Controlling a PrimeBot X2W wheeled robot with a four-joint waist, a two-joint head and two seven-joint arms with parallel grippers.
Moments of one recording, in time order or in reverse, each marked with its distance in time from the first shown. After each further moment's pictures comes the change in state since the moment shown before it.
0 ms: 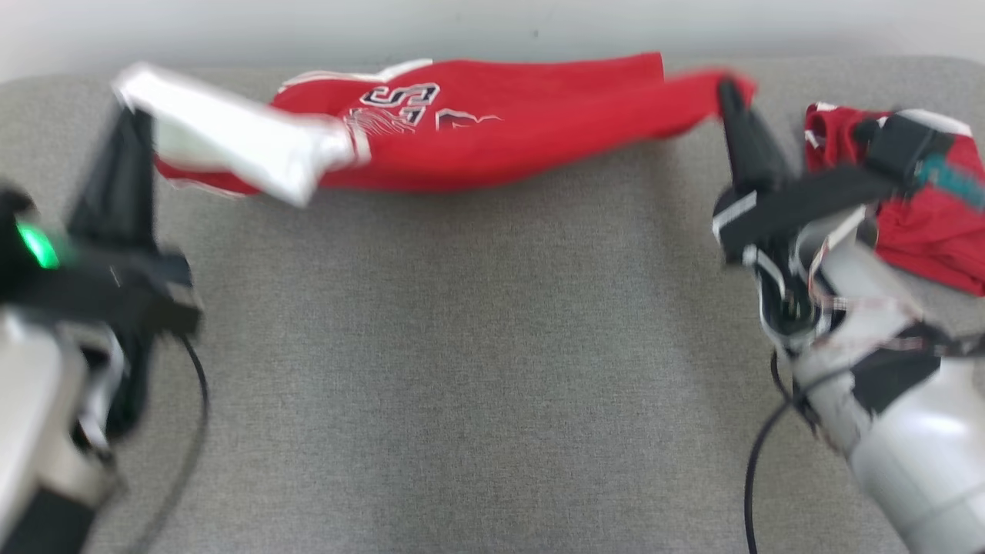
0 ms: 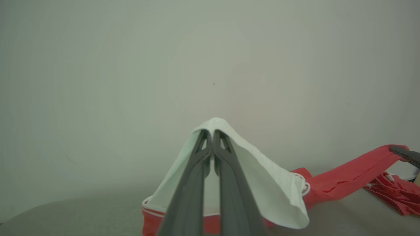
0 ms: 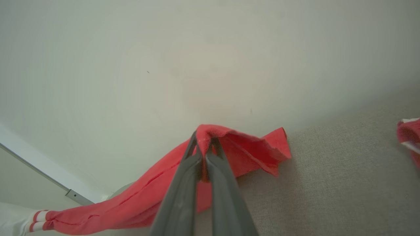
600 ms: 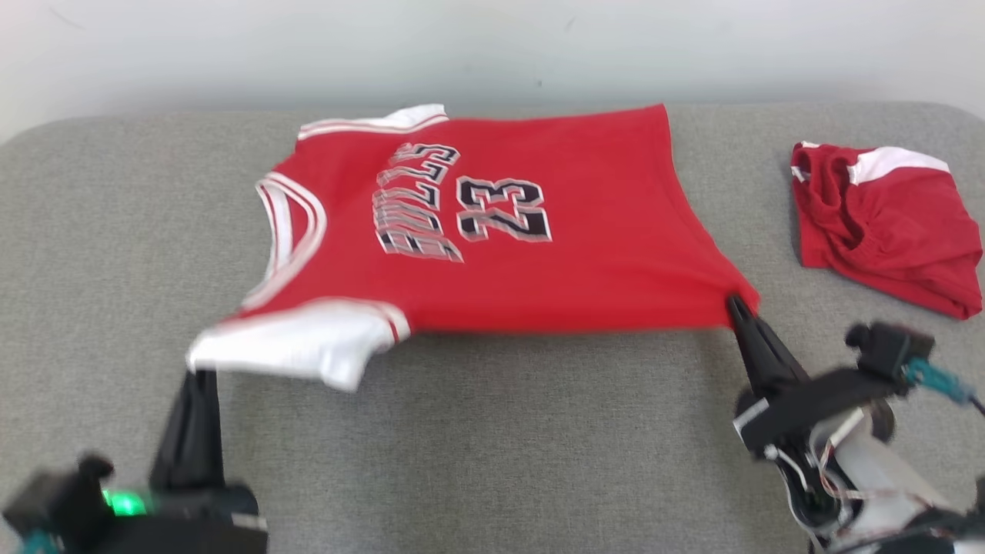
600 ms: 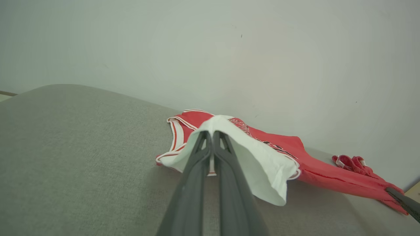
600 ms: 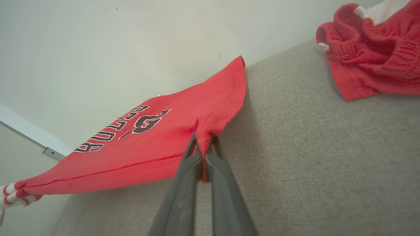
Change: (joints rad) left arm 0.573 -0.129 0.124 -0.278 -0.026 0.133 -0.027; right arm 0.433 -0.092 -0.018 -0.187 -0.082 0.000 -0.007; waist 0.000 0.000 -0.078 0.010
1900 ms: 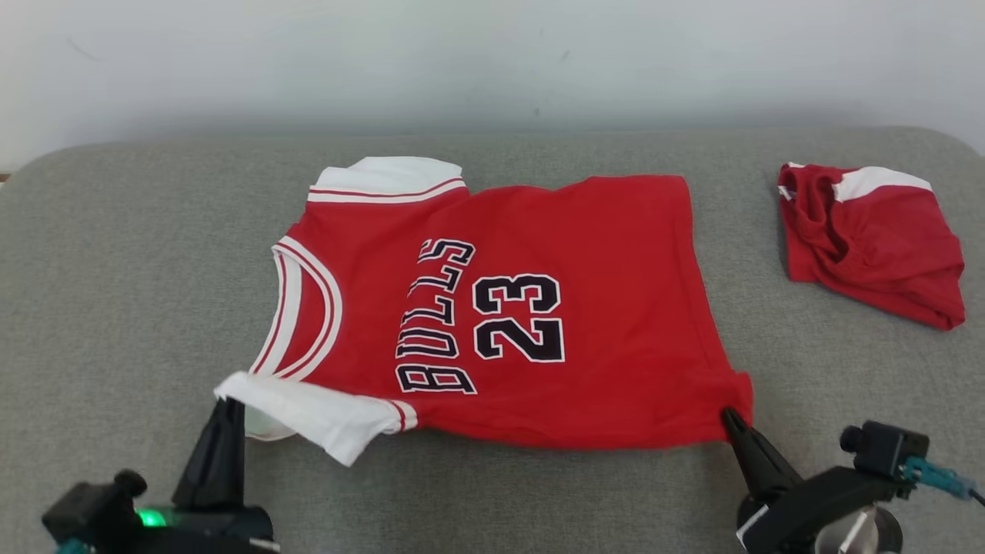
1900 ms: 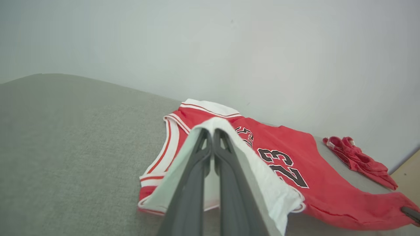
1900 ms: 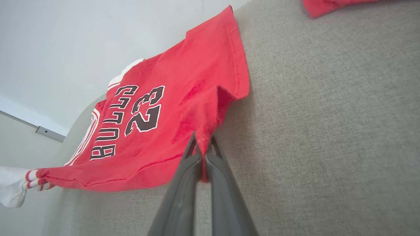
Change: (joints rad) left arm 0.087 -0.175 0.148 0.137 0.181 -0.231 0.032; right arm 0.436 0.191 -0.417 -0.339 -0.338 0.000 0.361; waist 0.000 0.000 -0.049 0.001
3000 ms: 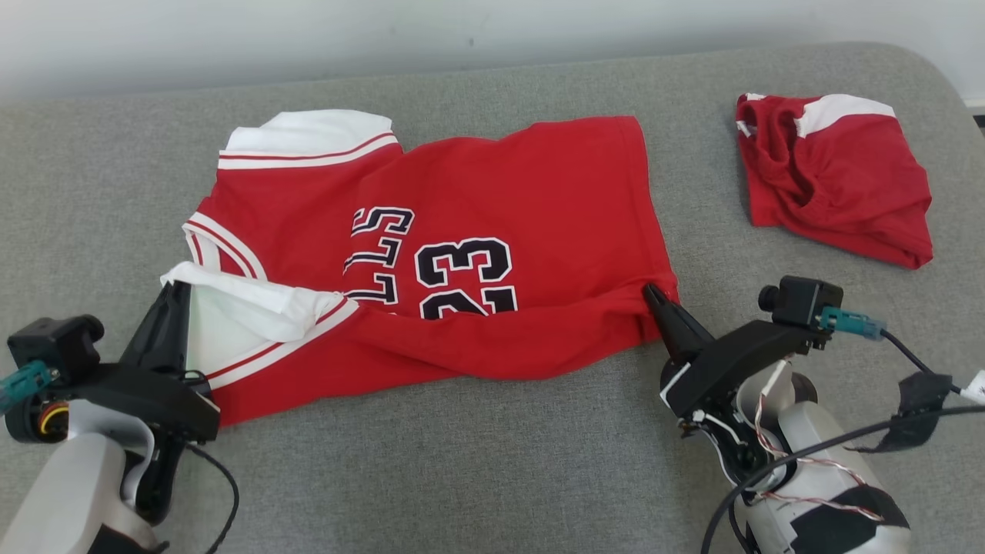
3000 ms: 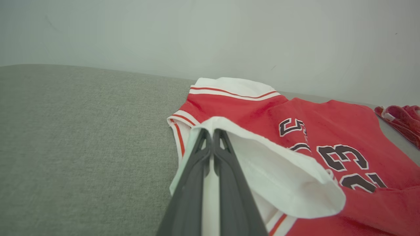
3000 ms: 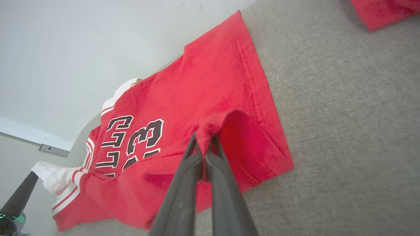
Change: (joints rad) left arm -0.513 0.099 -0.065 0.592 -0.003 -0.106 0.030; right arm -0.425 0.104 0.074 0.303 0.045 0.000 0.042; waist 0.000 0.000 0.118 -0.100
